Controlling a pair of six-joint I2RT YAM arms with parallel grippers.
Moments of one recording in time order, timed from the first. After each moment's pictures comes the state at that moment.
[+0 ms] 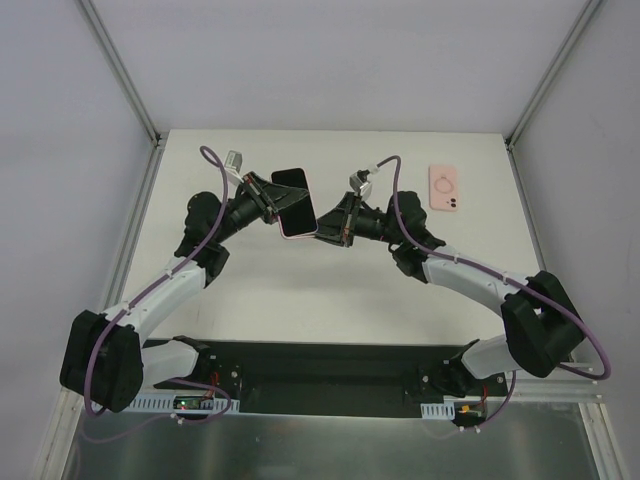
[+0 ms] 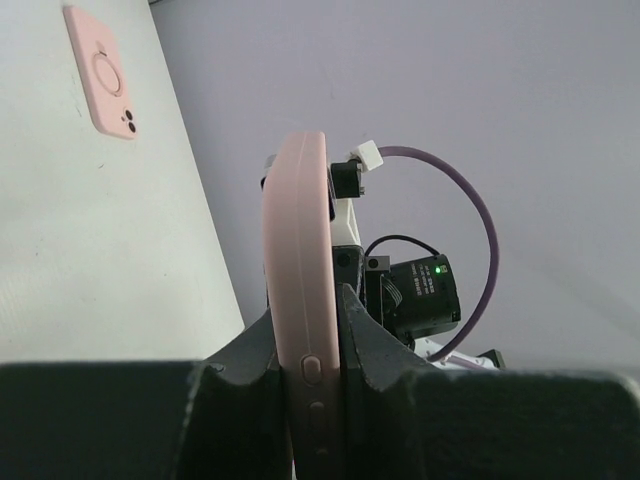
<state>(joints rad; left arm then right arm) -0.38 1.17 0.68 0.60 0.56 -1.37 0.68 1.43 0.84 0.62 -0.67 1.40</state>
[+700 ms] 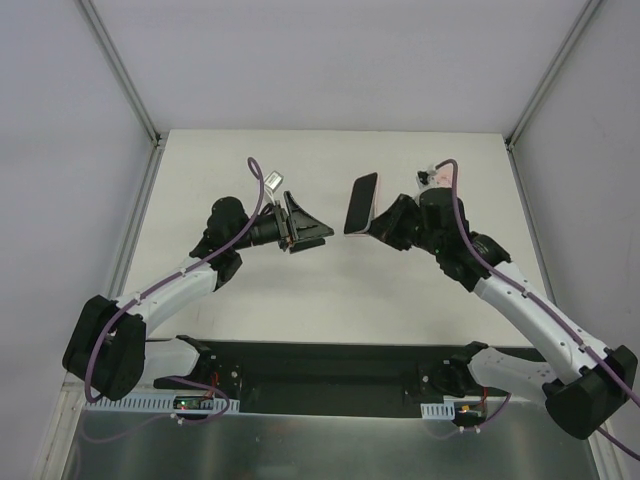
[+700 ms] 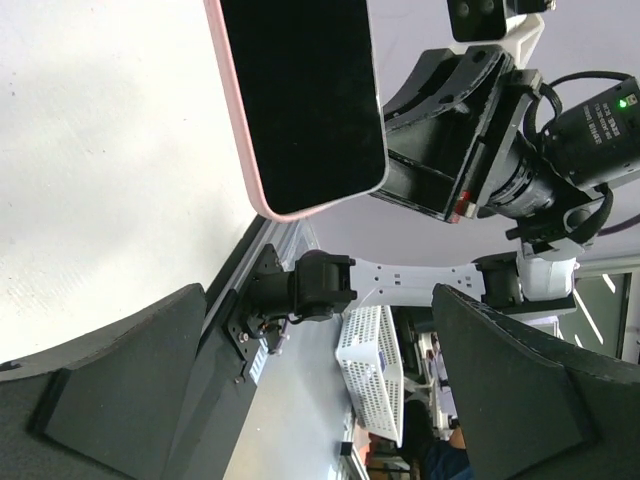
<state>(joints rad) -0.48 1.23 0.66 0.52 0.78 -1.23 0.62 1.08 0.97 -0.34 -0.14 0.95</state>
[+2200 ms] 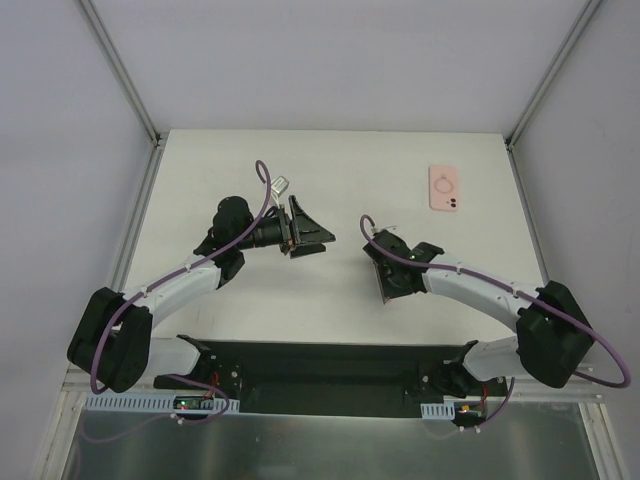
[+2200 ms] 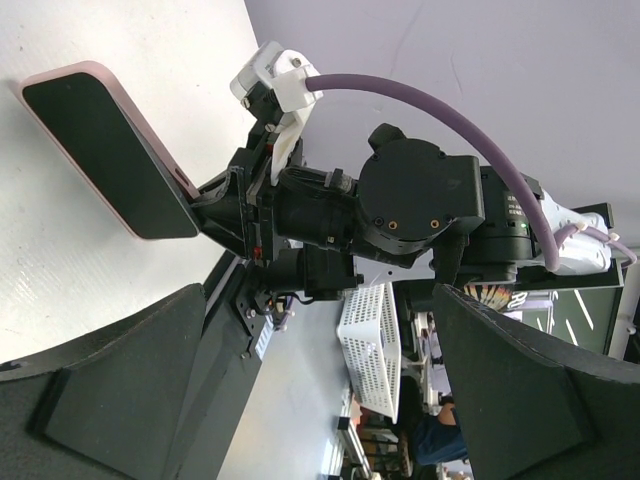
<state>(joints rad) -0.48 1.28 0.66 0.49 0.83 -1.21 0.80 1.37 0.85 -0.75 0.29 0.50</state>
